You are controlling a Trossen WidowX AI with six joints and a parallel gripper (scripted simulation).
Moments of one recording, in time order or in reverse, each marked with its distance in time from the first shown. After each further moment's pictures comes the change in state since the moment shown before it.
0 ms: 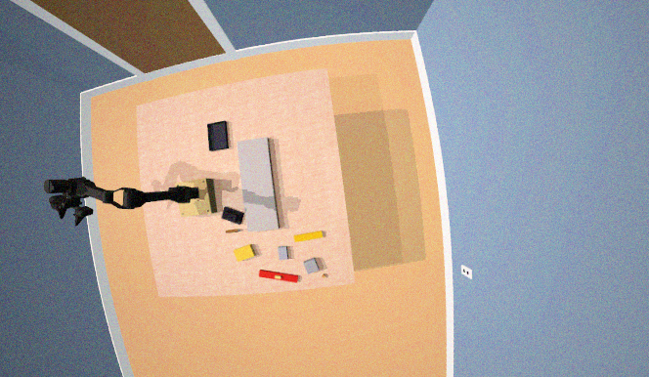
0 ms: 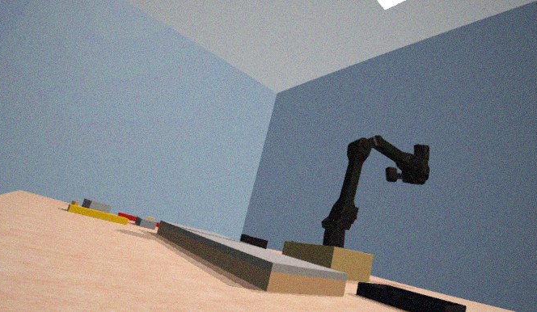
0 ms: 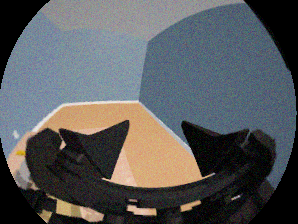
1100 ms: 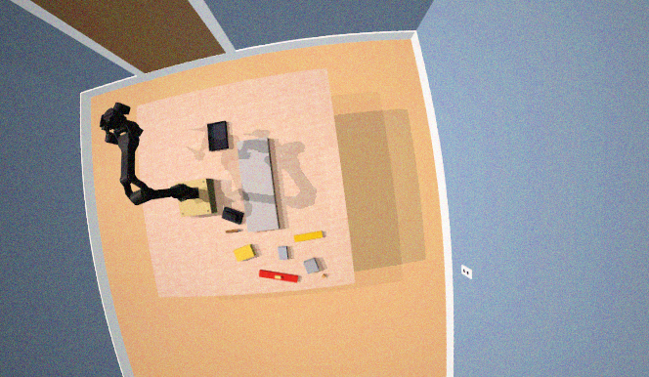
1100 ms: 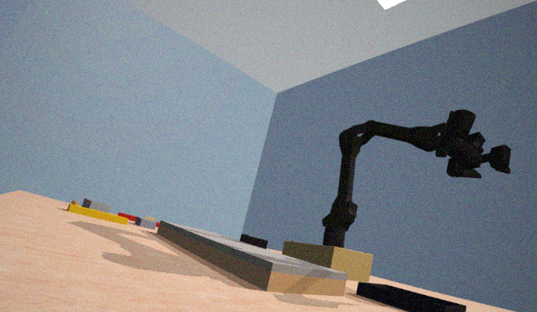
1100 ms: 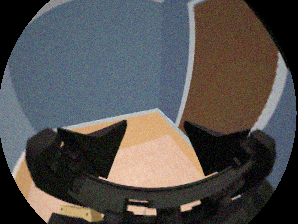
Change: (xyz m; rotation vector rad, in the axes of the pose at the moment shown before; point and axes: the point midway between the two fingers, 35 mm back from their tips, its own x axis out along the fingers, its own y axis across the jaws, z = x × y) arm -0.463 0.019 -0.086 0.316 0.255 -1.434
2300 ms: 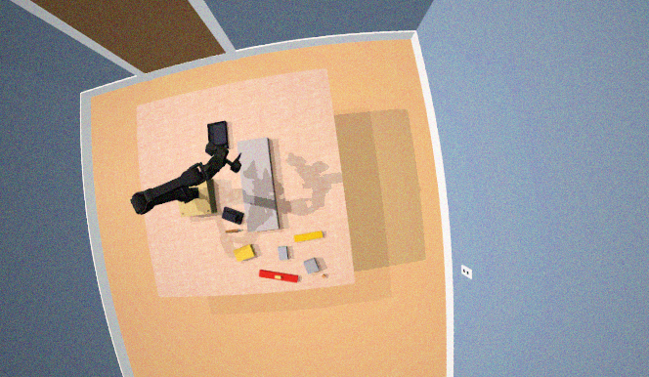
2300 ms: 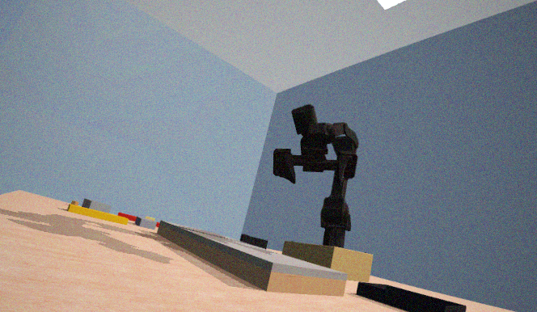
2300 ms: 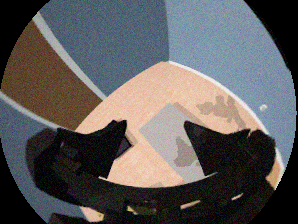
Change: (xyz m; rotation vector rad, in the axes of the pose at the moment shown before) arm -0.510 -0.017 -0.265 0.941 0.245 -1.660
